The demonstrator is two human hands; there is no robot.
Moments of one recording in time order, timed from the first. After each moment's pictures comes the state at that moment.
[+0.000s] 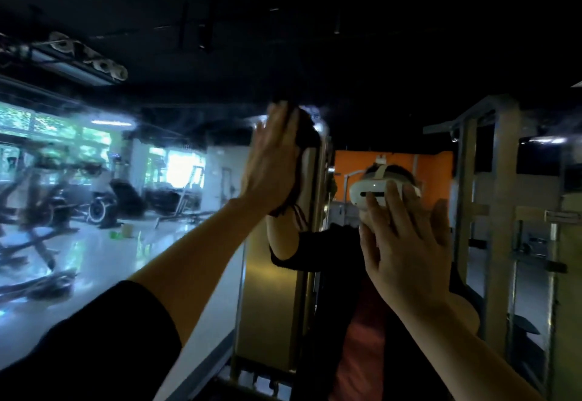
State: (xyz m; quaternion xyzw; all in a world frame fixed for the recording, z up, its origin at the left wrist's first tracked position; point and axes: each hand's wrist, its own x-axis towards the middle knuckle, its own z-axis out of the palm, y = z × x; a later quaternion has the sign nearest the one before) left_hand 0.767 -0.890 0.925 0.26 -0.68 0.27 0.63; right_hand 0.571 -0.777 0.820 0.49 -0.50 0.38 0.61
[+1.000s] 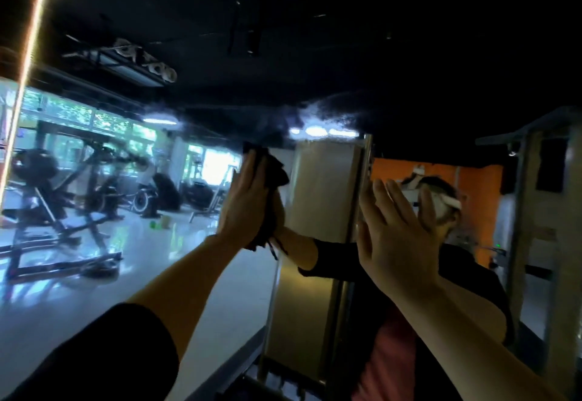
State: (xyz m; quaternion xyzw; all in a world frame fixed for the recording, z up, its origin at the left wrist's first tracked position) left_hand 0.912 -0.965 0.851 0.37 -0.69 0.20 0.59; right_hand 0.674 -0.830 0.842 0.56 -0.50 0.32 0.58
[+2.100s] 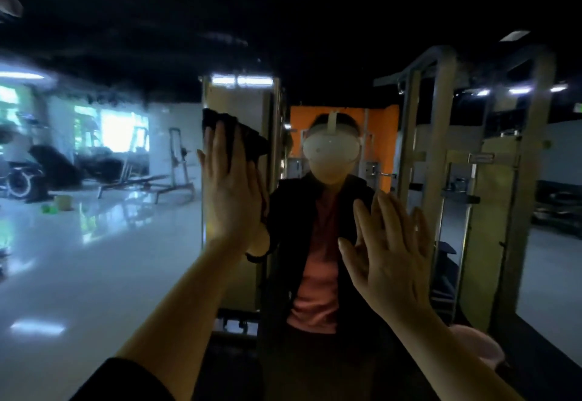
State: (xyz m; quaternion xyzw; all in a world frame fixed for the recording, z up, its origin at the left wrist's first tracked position) left_hand 0.731 -0.874 0.804 0.29 -0.62 0.14 0.72; right_hand 0.544 -0.729 0.730 0.48 -0.57 0.35 0.56
